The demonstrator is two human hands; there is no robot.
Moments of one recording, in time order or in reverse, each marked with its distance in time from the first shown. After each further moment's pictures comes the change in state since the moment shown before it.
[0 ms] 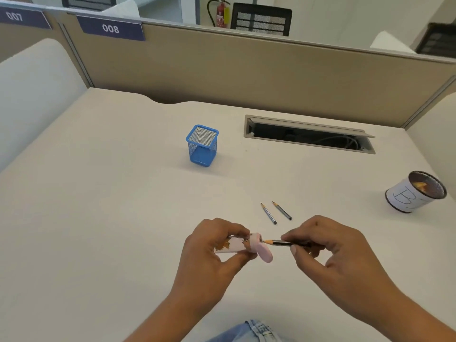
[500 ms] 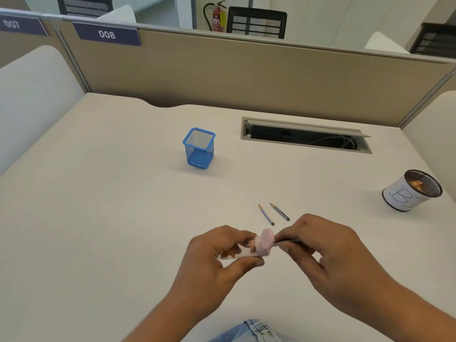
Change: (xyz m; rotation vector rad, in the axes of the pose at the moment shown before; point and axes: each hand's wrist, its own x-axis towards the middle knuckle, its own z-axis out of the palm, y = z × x) left_hand 0.002 0.010 -0.002 -0.075 -0.176 0.108; right_hand 0.007 -0.002 -0.007 -0.329 -0.052 -0.326
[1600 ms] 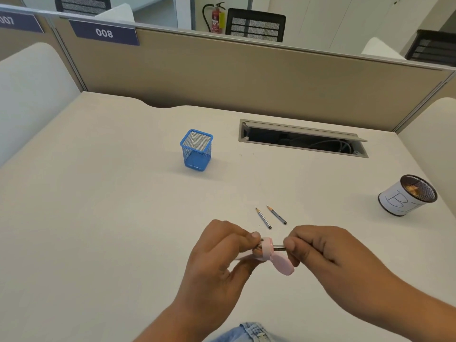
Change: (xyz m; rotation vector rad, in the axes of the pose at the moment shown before) left_hand 0.005 0.001 0.015 0.050 0.242 0.382; right_hand 0.011 -0.013 -0.017 0.230 -0.192 0.371
